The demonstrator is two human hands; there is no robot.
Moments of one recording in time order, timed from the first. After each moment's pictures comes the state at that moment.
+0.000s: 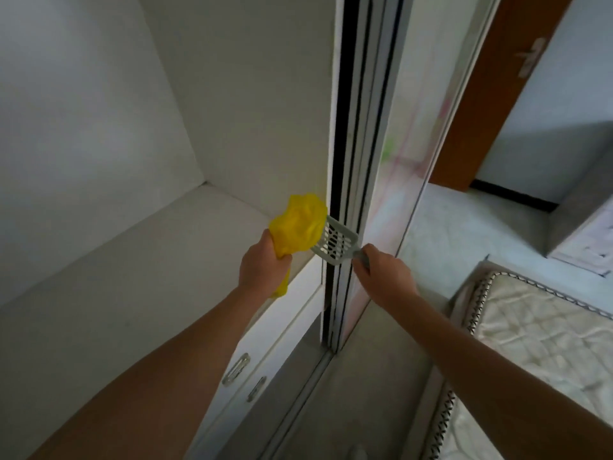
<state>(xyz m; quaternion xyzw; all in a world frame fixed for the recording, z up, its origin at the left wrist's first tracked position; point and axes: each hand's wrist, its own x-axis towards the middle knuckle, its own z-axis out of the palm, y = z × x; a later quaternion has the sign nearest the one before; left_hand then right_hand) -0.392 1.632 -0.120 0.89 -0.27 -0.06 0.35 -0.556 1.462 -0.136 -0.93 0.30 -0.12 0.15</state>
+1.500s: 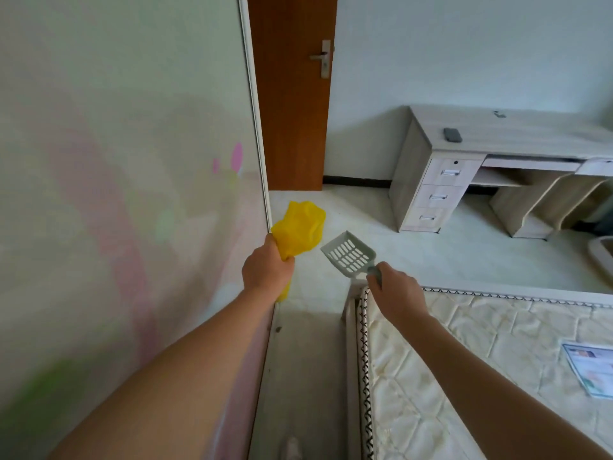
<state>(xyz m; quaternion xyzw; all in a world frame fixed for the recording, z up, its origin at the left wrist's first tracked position) -0.446 1.089 -0.140 0.82 -0.49 -0.10 0.27 -0.695 1.045 -0.160 -0.78 0.60 -0.12 0.10</state>
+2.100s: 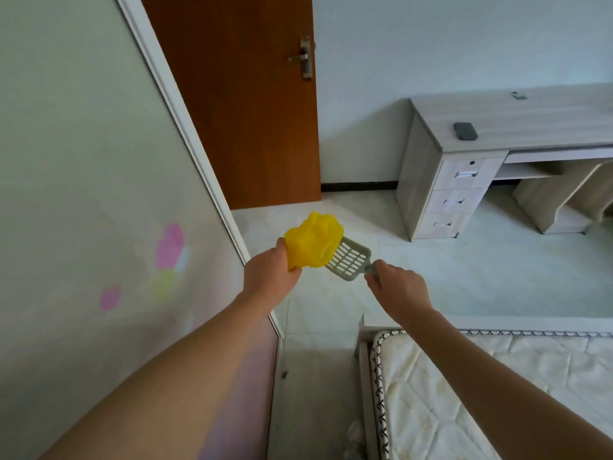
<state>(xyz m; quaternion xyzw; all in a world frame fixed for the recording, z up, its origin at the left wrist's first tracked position) -0.417 0.830 -0.145 0.76 -0.64 -0.02 0.13 -0.669 0.786 -0.177 -0.81 0.58 -0.08 0.04</state>
